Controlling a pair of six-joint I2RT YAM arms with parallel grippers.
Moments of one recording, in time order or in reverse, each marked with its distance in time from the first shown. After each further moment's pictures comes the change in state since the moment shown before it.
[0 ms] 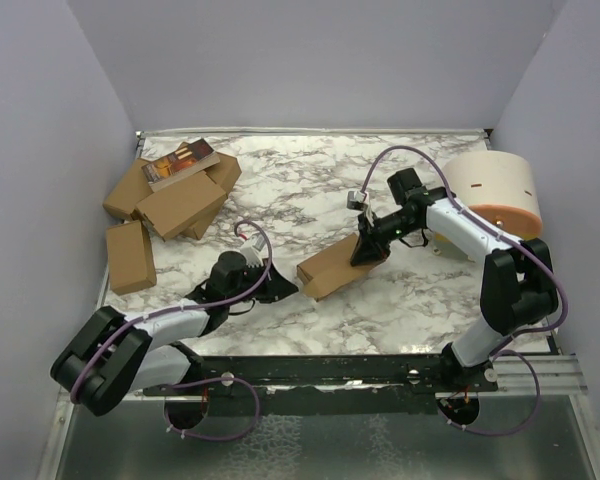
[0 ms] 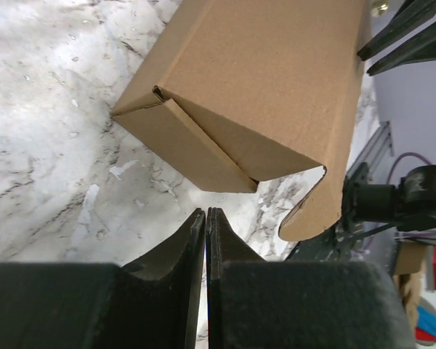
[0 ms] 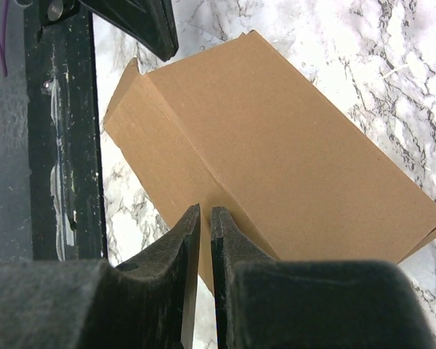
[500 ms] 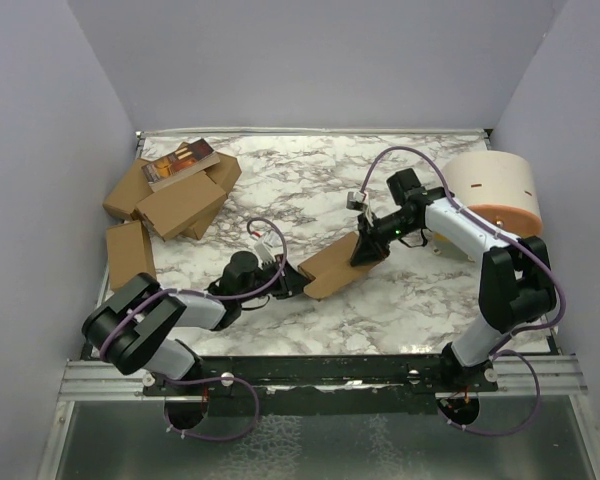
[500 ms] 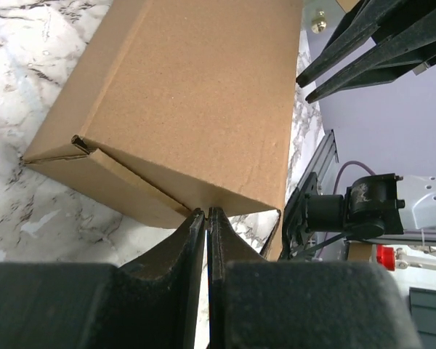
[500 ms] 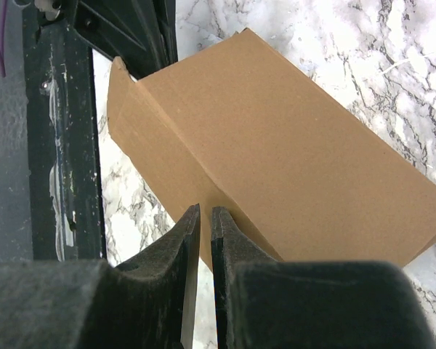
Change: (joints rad) left arm -0.066 0.237 -0.002 0.387 0.019 -0.179; right arm 0.000 0.016 0.000 0.005 0.000 0.007
